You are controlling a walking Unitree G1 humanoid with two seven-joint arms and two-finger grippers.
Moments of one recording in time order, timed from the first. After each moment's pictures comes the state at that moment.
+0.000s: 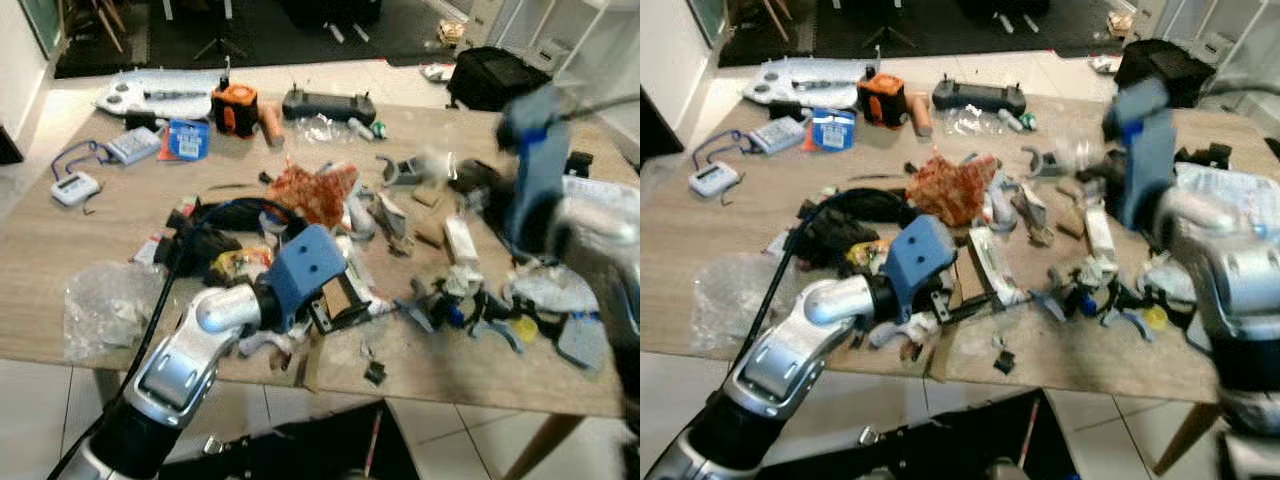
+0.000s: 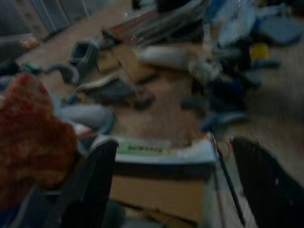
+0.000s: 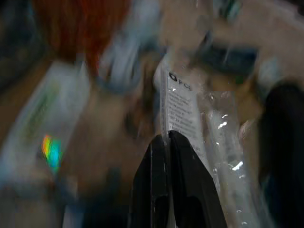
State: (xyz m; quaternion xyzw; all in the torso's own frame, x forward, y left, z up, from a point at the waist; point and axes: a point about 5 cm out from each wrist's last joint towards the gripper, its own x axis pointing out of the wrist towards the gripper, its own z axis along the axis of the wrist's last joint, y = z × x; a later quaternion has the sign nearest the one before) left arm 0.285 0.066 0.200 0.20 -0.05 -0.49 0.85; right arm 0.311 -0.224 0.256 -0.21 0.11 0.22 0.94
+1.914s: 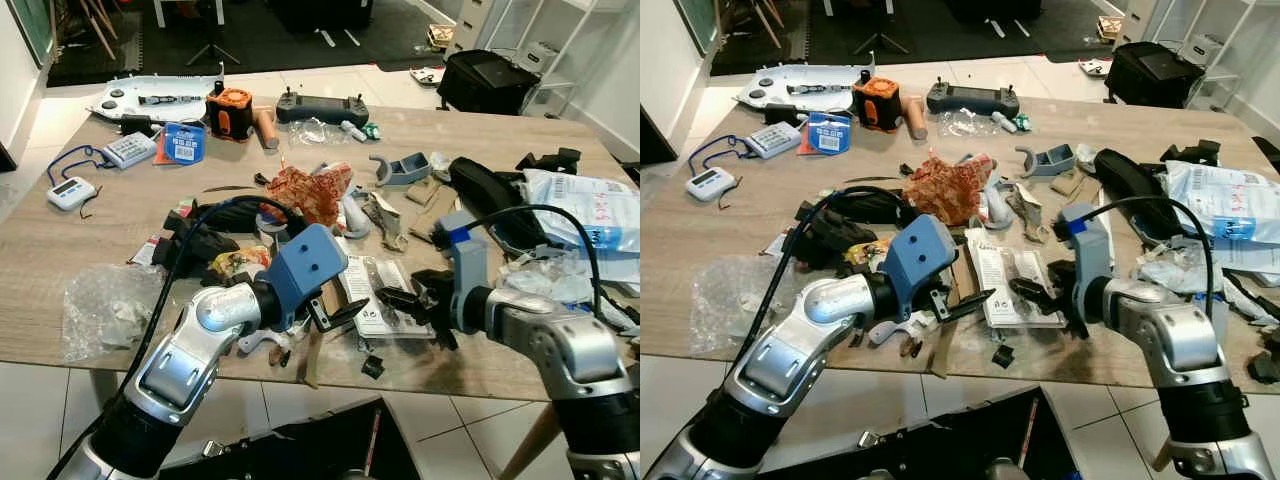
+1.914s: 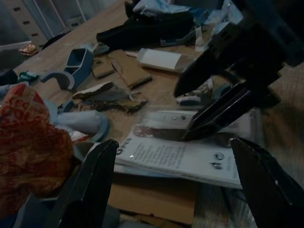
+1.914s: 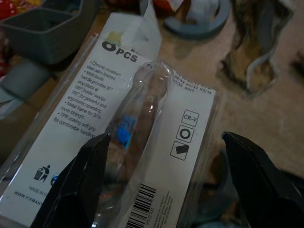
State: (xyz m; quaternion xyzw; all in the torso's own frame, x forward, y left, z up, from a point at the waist) left arm 0.286 0.062 0.200 0.20 -0.05 -0.48 0.85; right arm 0.318 -0.181 0.177 -0.06 0.18 0.26 0.95
